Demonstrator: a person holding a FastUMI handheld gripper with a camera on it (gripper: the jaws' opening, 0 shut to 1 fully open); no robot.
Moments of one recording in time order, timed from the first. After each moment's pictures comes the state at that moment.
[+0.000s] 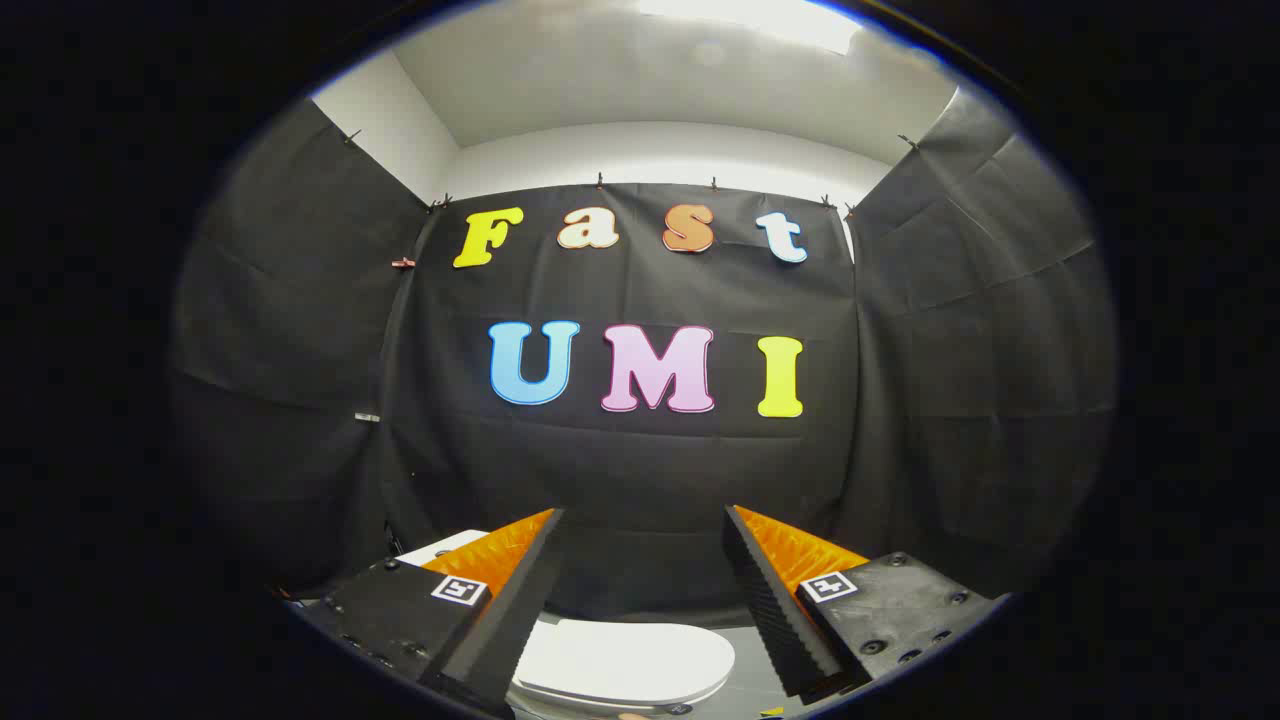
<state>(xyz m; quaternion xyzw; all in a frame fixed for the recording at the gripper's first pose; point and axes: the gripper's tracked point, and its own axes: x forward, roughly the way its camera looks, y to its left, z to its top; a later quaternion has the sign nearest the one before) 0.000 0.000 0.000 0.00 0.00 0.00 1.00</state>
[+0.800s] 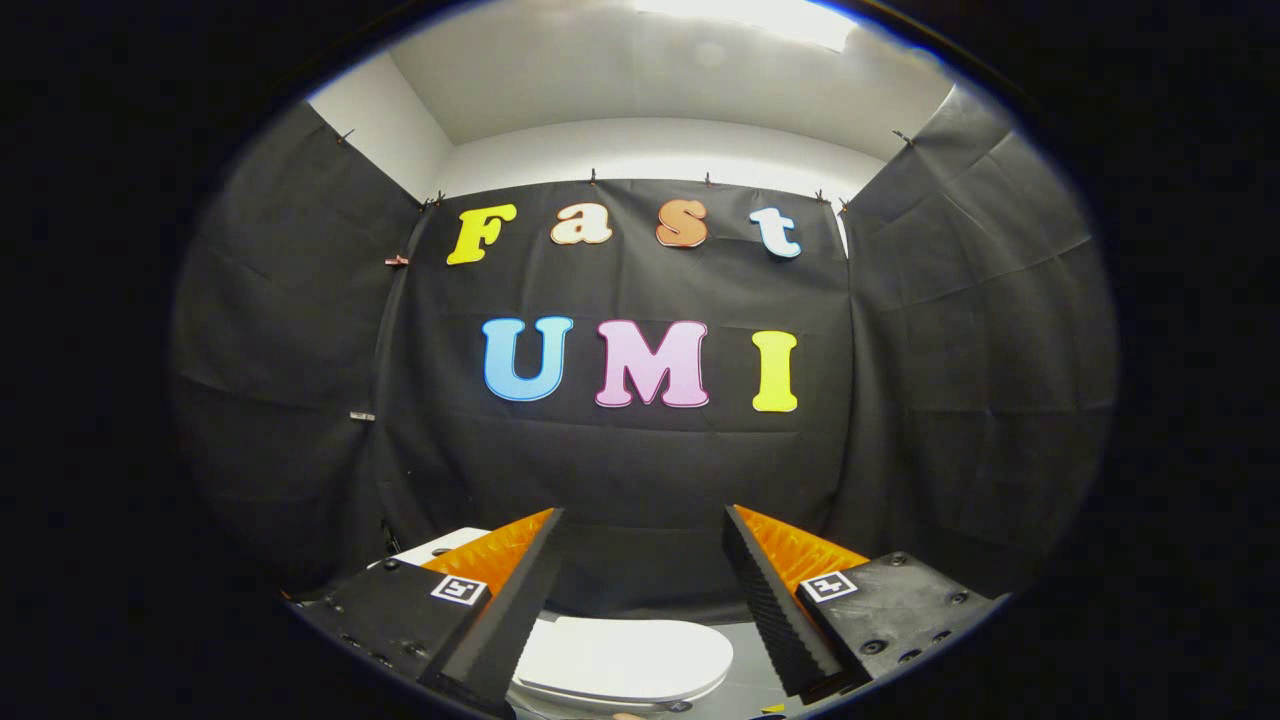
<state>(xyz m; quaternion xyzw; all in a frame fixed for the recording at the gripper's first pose) 0.002 -0.004 -0.008 0.00 0.01 0.00 1.00</state>
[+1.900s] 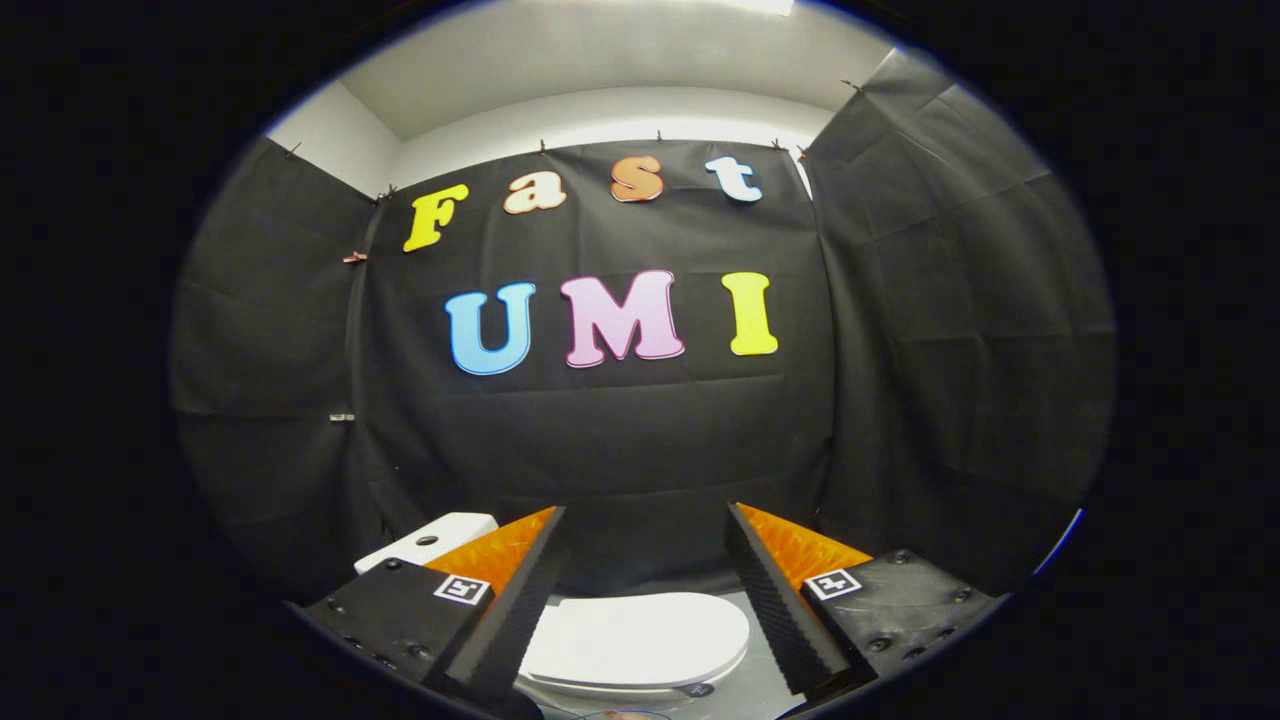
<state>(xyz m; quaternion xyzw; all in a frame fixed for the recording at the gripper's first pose) 0.031 -0.050 -0.087 0.07 0.07 -0.04 0.99</state>
